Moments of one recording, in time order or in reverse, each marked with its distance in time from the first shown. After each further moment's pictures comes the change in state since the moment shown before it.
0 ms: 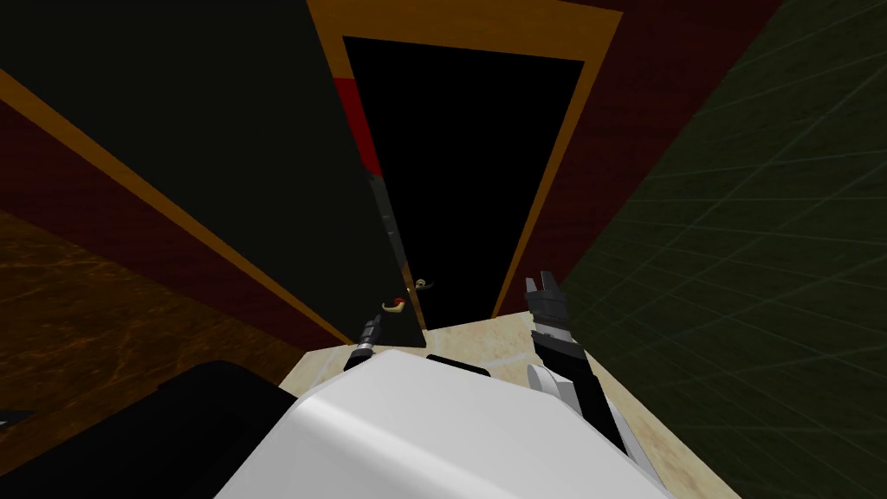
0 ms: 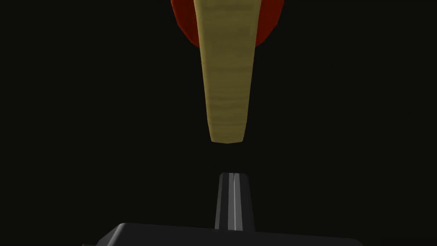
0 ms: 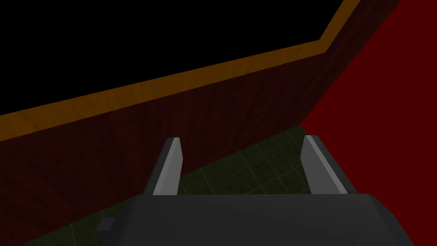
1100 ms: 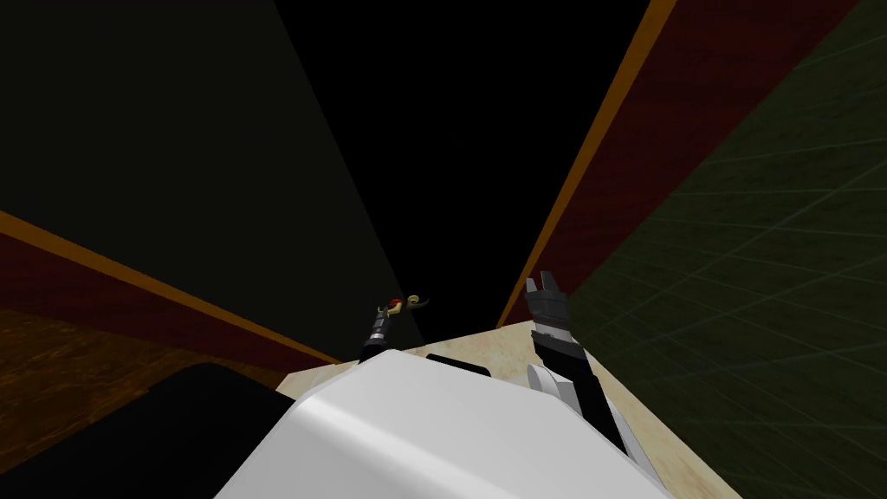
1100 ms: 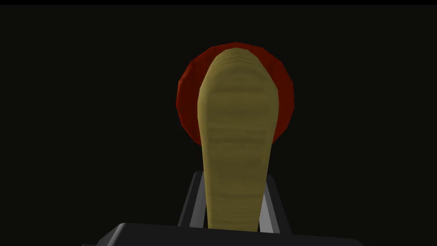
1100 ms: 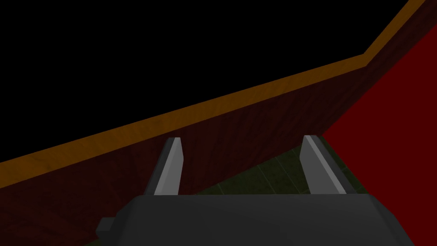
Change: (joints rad) arm -0.077 -0.055 -0.009 -0.016 0.001 0.035 -0.045
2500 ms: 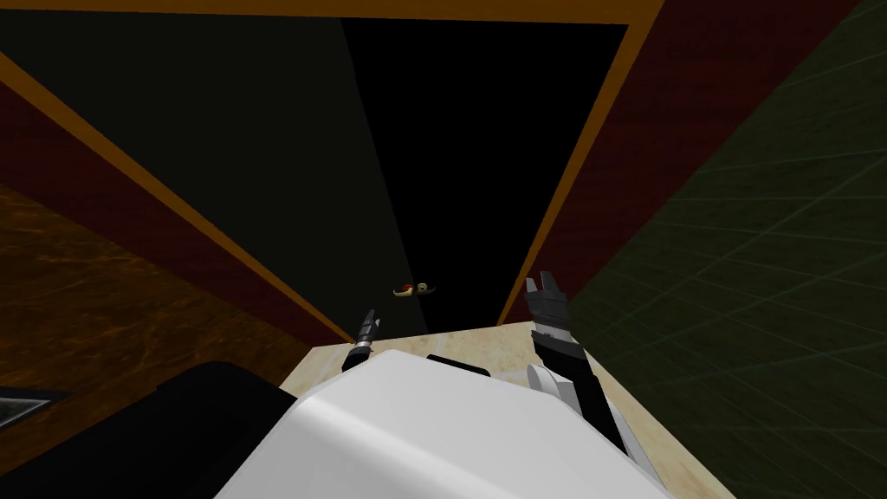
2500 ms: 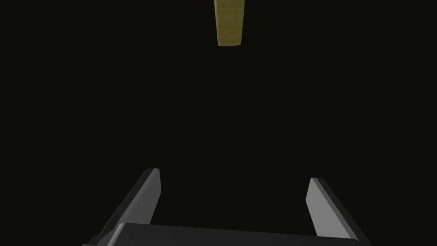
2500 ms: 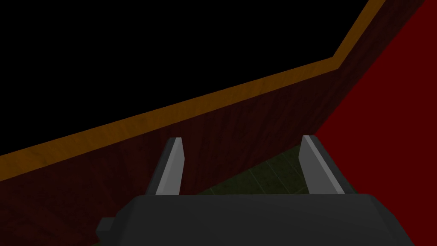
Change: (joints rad) arm 0.068 0.053 0.054 0.004 0.024 0.017 0.014
